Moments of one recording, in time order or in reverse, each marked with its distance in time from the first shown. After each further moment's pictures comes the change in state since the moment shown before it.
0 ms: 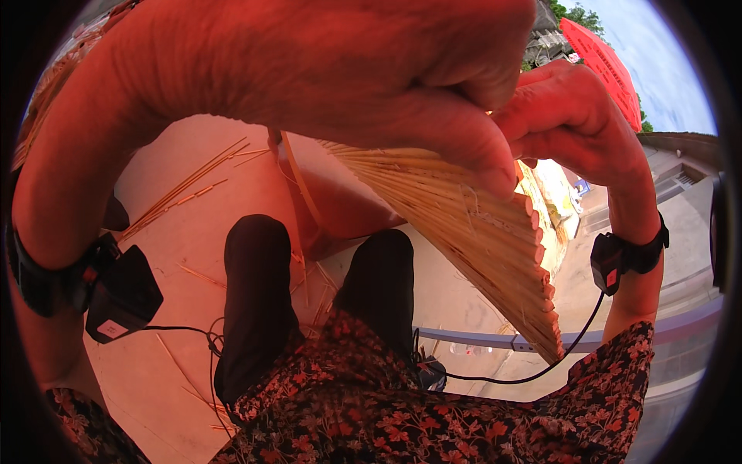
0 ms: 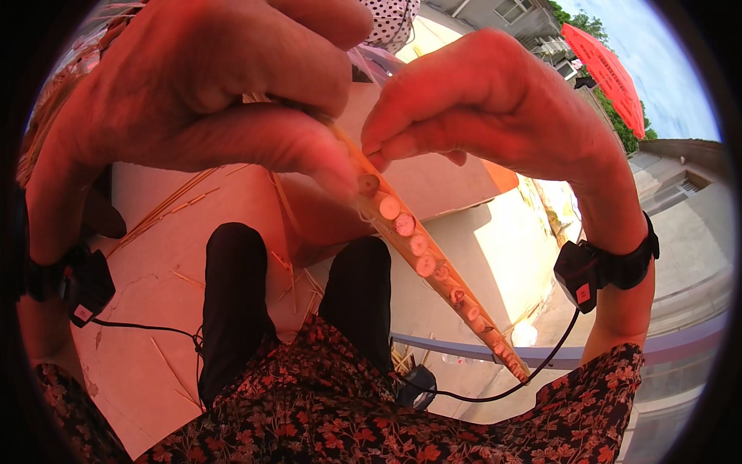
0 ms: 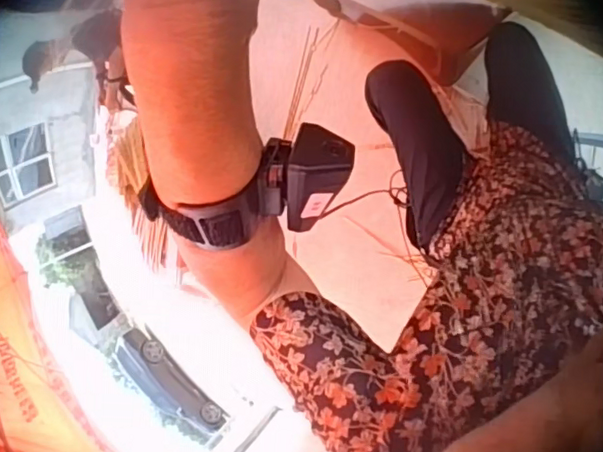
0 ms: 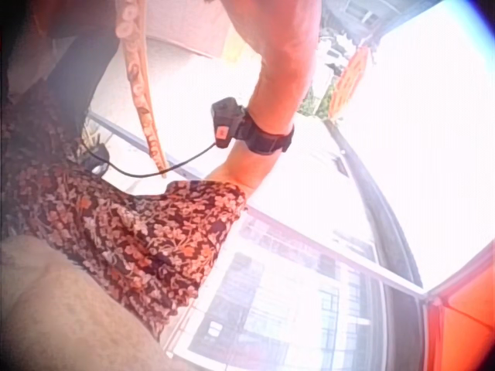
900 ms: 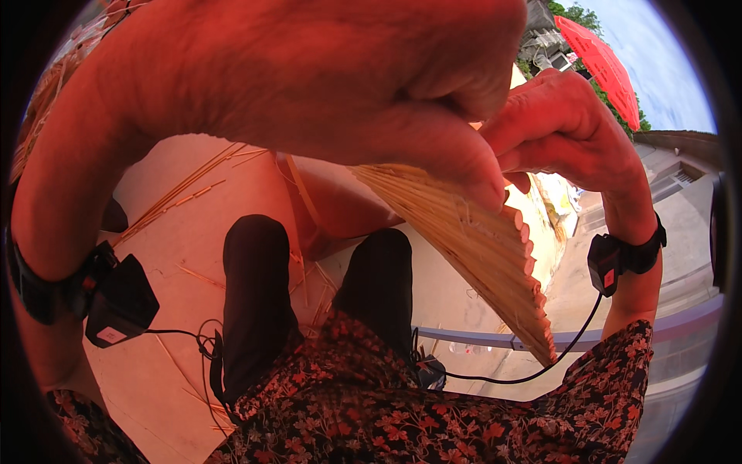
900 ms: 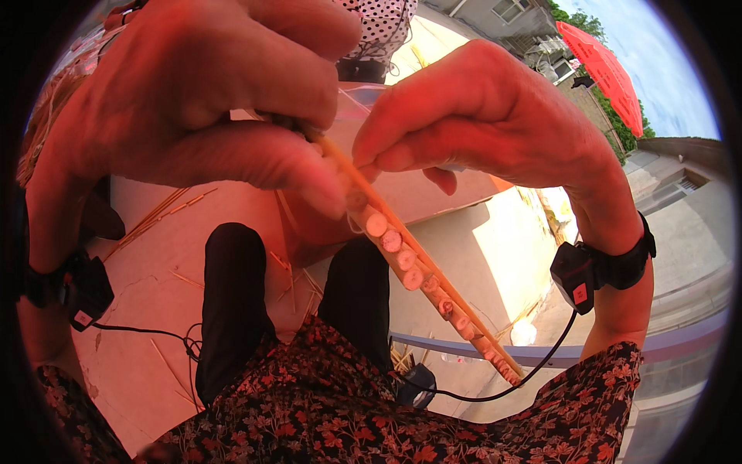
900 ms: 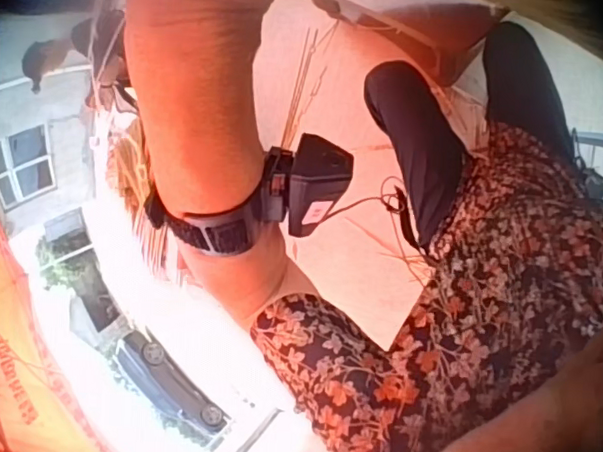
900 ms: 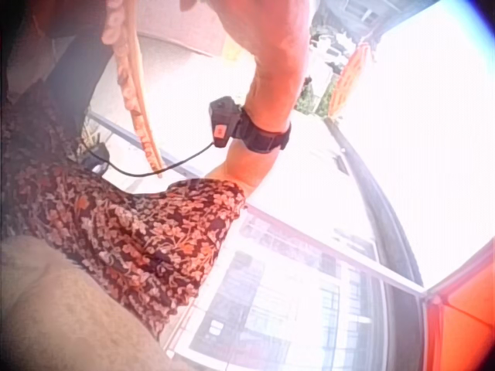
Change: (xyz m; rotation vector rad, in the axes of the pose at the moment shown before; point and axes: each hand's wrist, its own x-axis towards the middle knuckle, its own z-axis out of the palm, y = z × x) left_hand -0.006 0.002 -0.008 -0.017 0.000 -0.018; right_hand -0.002 -0.008 0.006 0.217 0.001 0.116
